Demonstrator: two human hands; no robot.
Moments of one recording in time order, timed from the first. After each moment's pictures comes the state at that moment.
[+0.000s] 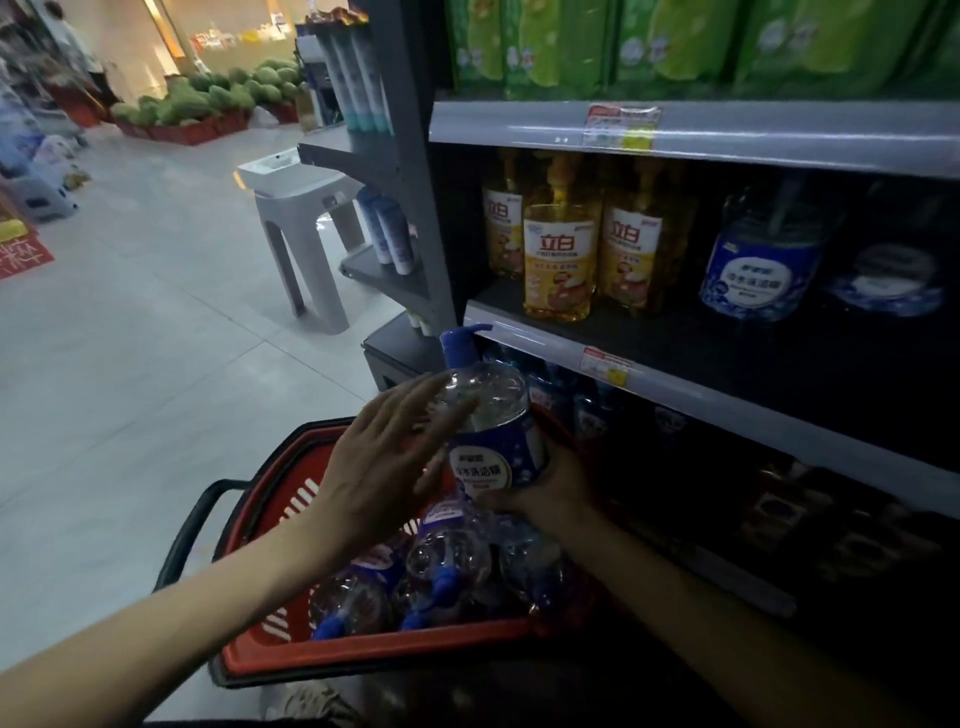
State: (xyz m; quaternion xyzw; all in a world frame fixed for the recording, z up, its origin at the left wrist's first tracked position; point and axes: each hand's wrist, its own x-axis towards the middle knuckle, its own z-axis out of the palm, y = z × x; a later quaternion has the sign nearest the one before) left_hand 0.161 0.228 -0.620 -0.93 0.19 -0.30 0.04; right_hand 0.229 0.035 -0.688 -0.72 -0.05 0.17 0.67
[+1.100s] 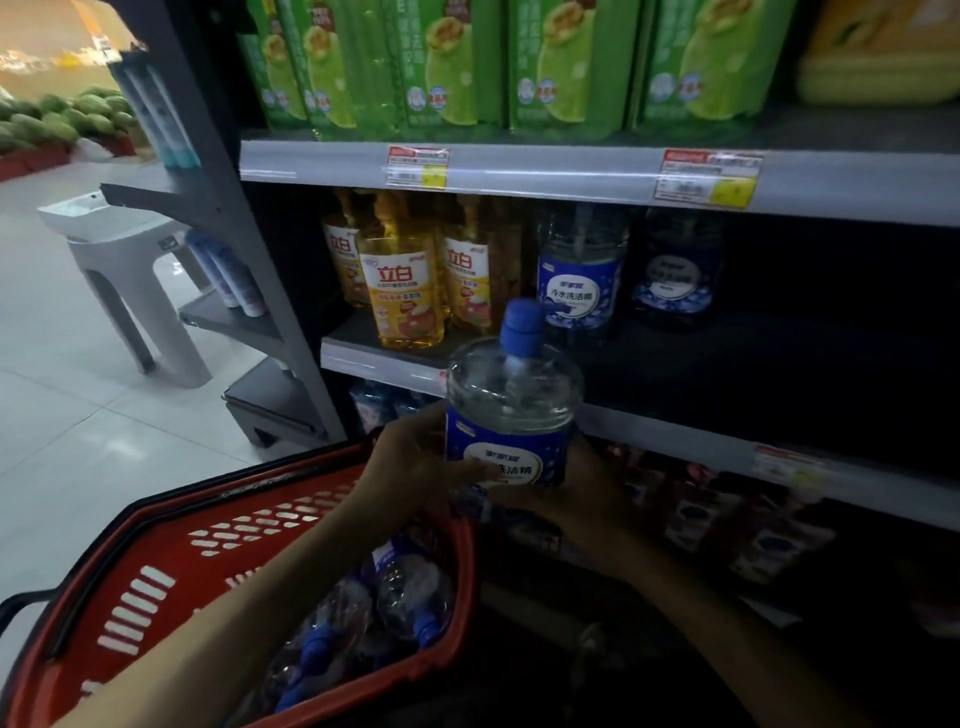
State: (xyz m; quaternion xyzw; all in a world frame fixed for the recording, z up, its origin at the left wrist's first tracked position) left_hand 0.226 0.076 -0.608 -0.79 0.09 0.05 -0.61; right_hand 0.223 -0.134 -0.647 -0.77 -0.13 0.03 0.62
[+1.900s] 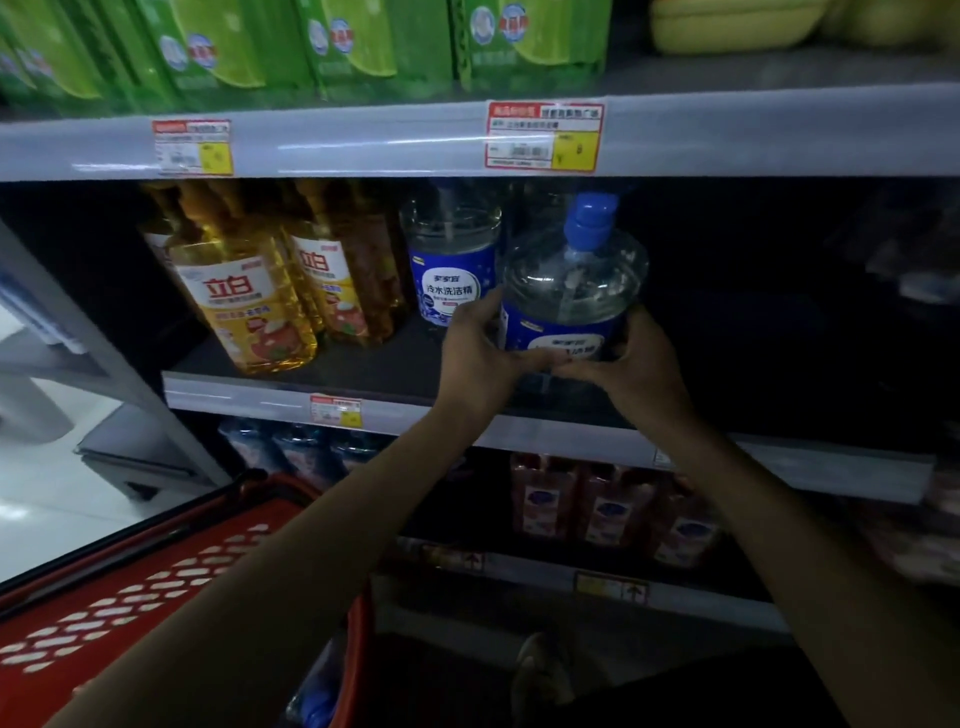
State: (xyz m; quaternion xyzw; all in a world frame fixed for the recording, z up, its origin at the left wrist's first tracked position) left_hand 0.365 -0.119 -0.617 -0.74 0.20 -0.09 -0.63; right_hand 0.324 -0.294 -0.629 -0.80 0.04 -0.19 0.56
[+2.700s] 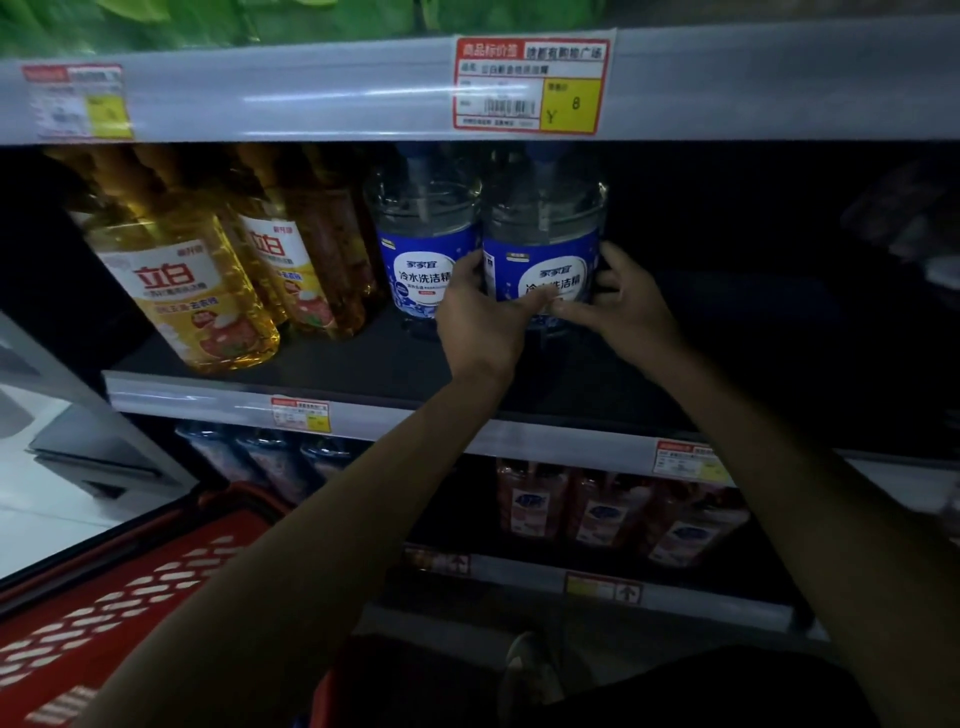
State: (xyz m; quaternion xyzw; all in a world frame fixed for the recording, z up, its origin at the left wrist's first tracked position) left_hand 0.423 -0.165 -0.630 -0.76 0.04 -0.16 -0.63; right_hand 0.400 -0.327 -0.628 -0.82 0.01 -0.15 0.55
